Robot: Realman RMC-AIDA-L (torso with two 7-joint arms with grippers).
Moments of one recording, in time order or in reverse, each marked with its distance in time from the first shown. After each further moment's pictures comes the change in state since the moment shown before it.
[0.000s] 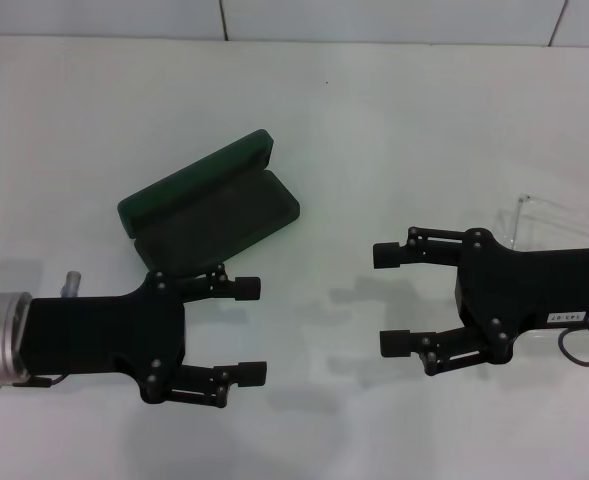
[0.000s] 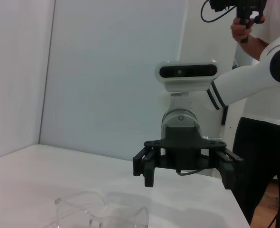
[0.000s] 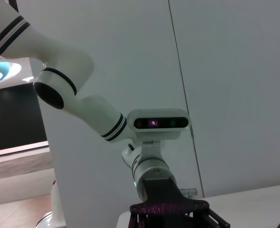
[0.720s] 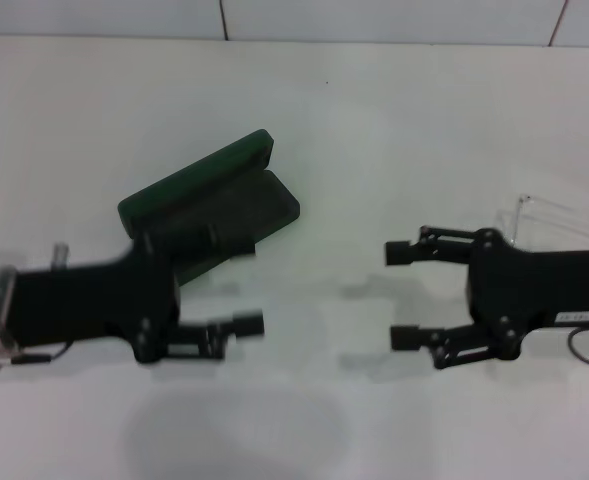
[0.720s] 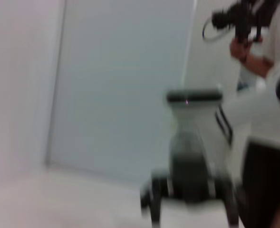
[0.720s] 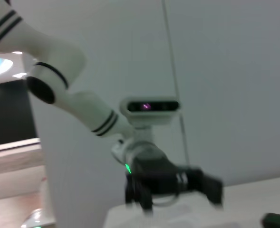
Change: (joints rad) left arm 0.009 0.003 -0.039 0.009 -0.067 0.058 -0.027; right arm -0.019 -0.008 0.004 -0.006 0.001 0.017 -0.008
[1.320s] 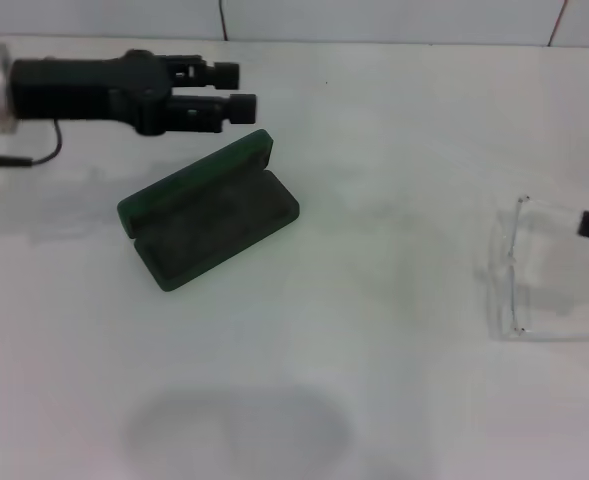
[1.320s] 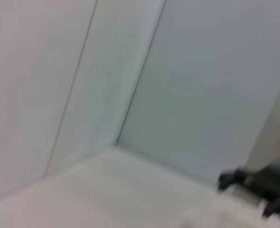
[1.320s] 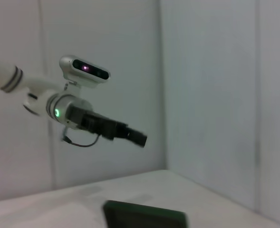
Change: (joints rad) left arm -0.311 0.158 0.106 -0.020 -0.121 -0.218 -0.528; right arm -0.217 -0.098 0.332 -0.191 -0.028 0.020 0.029
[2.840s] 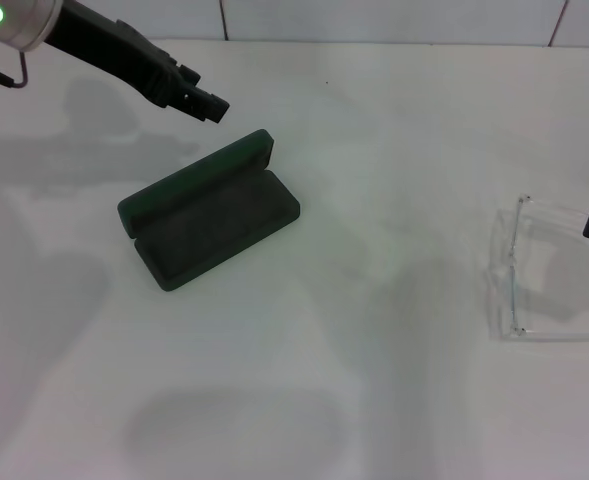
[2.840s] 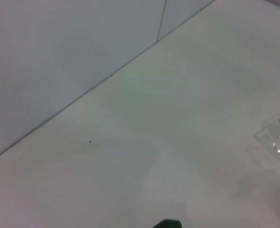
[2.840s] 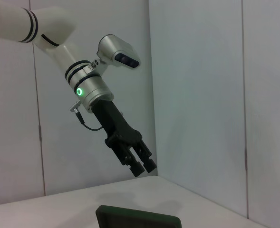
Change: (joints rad) left arm -0.460 -0.380 0.675 -1.015 -0.153 0.096 -0.281; right arm -0.024 0.047 0.096 -0.051 -0.063 -0.046 0.002
